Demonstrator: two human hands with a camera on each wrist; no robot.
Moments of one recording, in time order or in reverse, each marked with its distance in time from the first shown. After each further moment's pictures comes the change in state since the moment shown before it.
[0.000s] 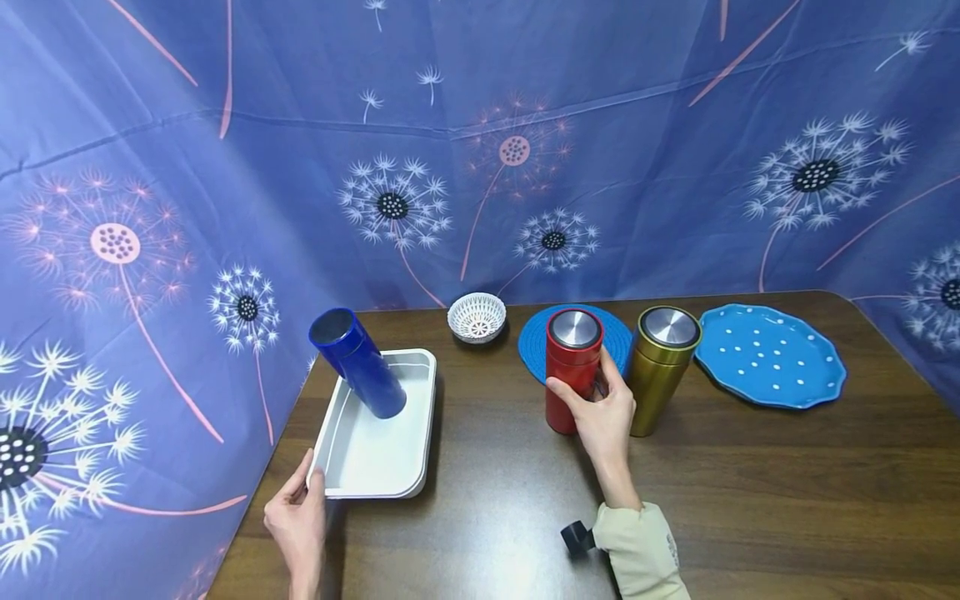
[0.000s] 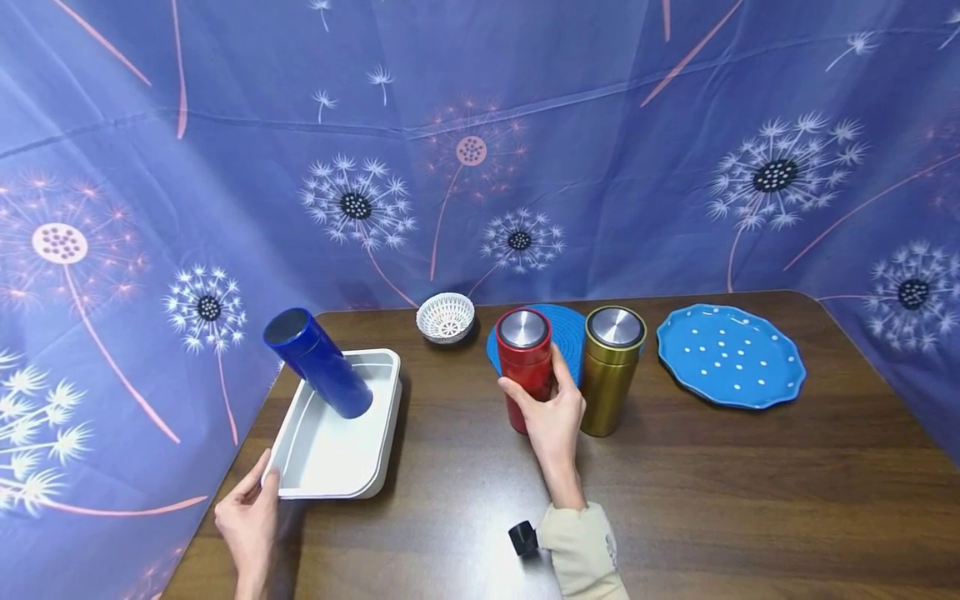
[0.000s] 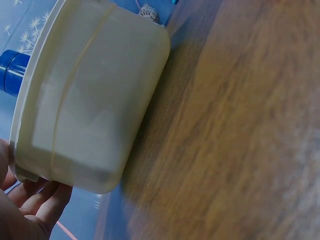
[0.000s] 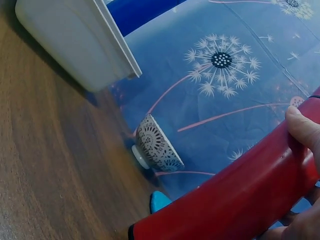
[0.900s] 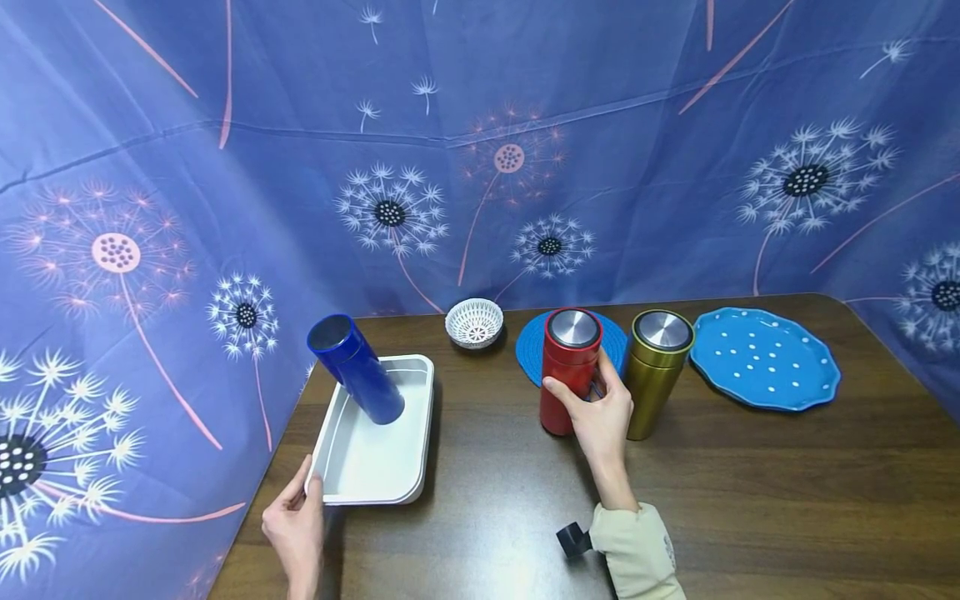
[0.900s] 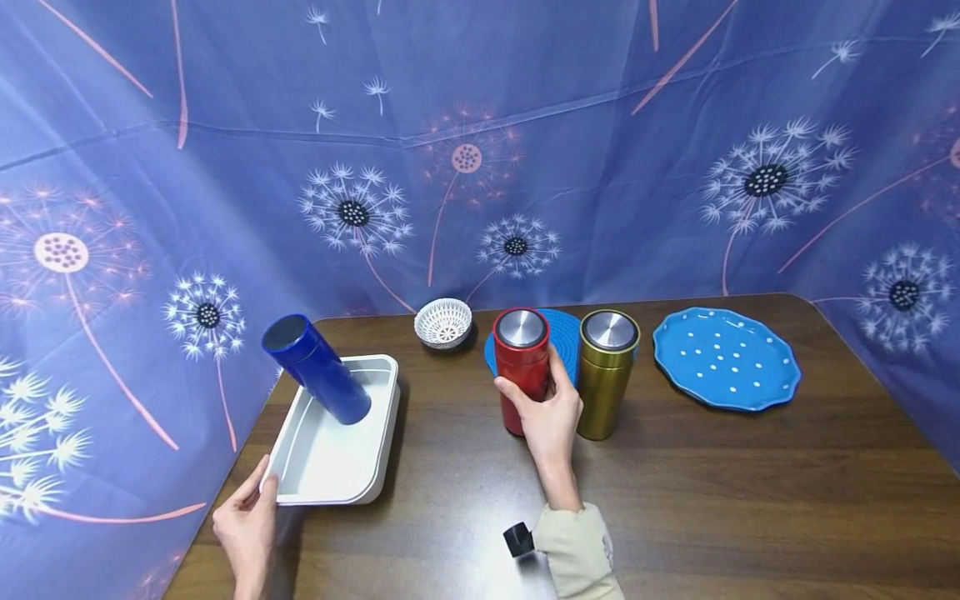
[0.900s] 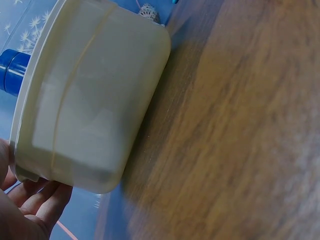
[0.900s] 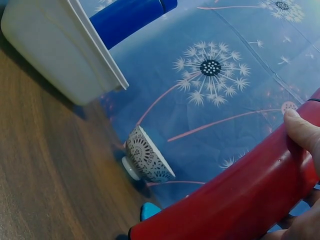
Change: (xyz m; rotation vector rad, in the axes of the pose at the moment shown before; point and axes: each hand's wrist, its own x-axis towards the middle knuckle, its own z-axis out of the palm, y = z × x) left_hand -0.001 0.002 0.002 0.032 0.017 0.053; right_hand 0.011 0.028 0.000 0.034 0.038 -0.039
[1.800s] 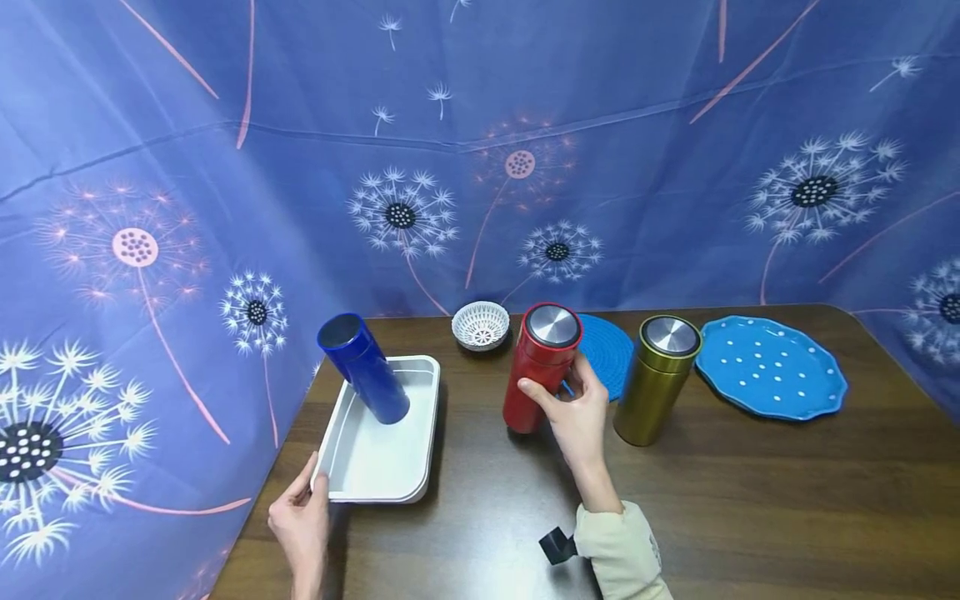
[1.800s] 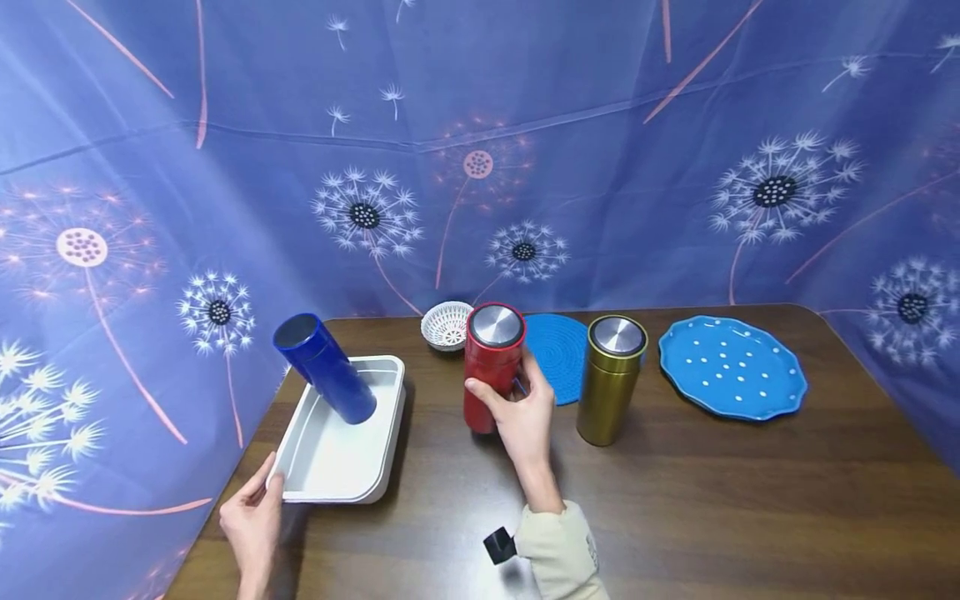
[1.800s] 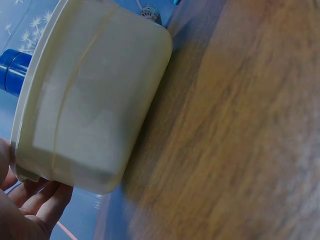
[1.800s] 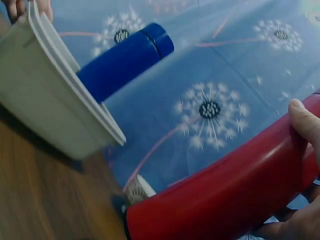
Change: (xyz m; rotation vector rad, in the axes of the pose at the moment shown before) left_hand 0.001 -0.004 -0.001 -0.015 -0.004 0.025; right_hand -0.013 -0.023 0.031 0.156 -0.133 -0.050
